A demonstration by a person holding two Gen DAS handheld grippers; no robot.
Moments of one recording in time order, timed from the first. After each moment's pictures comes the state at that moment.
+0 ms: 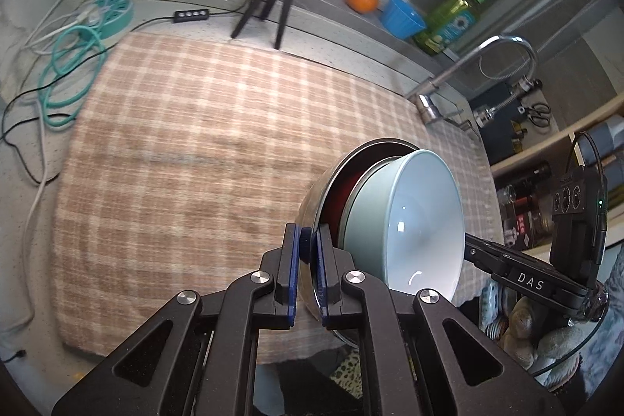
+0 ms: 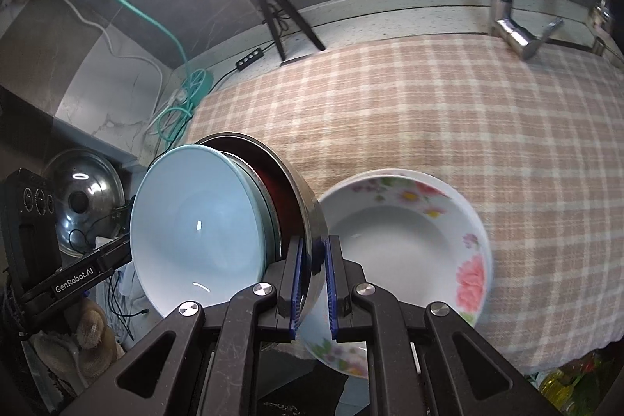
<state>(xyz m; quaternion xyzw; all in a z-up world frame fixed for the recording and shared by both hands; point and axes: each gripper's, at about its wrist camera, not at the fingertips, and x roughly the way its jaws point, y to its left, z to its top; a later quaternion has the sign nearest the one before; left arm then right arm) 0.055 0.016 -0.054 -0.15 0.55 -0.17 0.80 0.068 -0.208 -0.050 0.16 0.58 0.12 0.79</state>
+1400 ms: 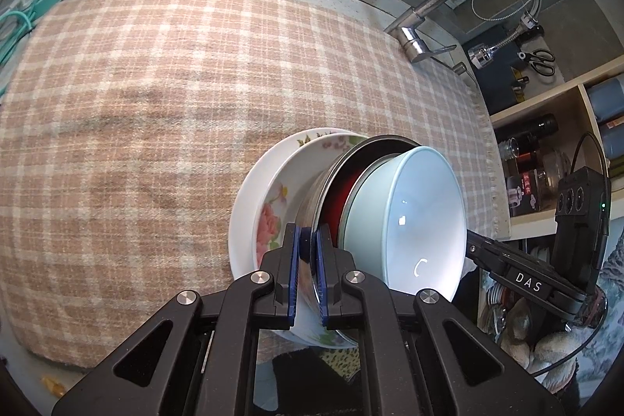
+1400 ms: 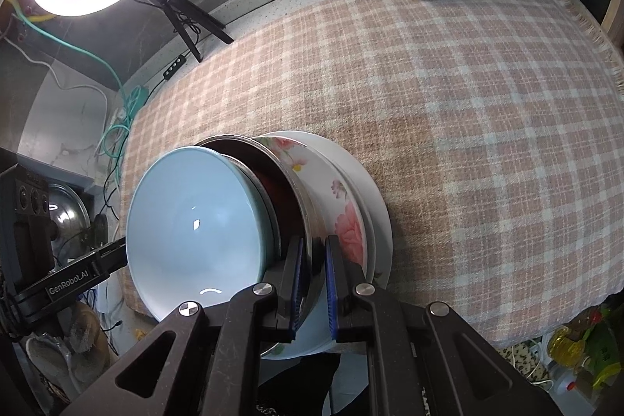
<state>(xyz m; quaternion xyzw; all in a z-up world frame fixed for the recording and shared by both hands) 0.062 -0.057 -0.099 -0.12 0.61 -0.21 0.76 0.037 -0.286 -0.095 0.20 0.60 0.04 0.78</state>
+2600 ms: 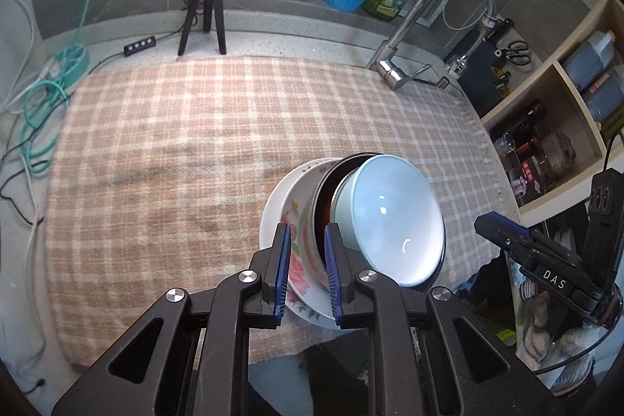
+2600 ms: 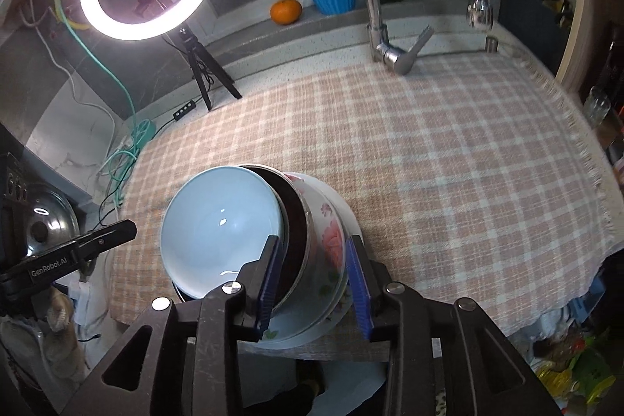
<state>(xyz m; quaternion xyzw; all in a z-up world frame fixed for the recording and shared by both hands) 0.024 -0.045 -0.041 -0.05 0.52 -0.21 0.83 -0.020 -0.279 -0.034 0.14 0.49 0.00 0.86</state>
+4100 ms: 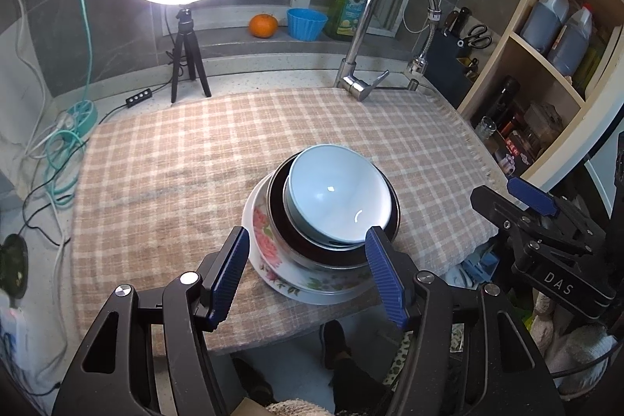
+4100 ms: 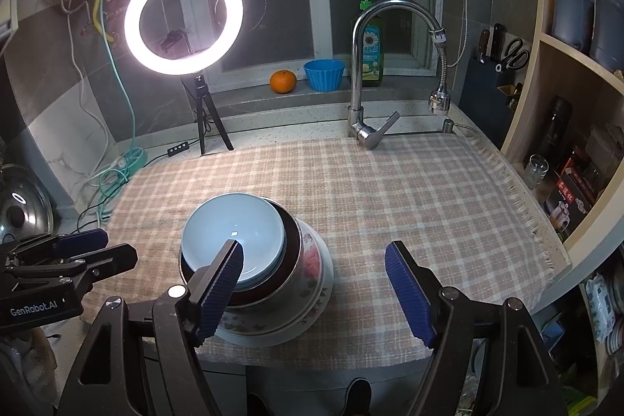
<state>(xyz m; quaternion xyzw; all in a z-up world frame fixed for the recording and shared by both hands) -0.045 -0.066 -0.004 0.01 0.45 -0.22 0.86 -0.088 -0.246 0.017 0.06 0.38 -0.06 0.92</state>
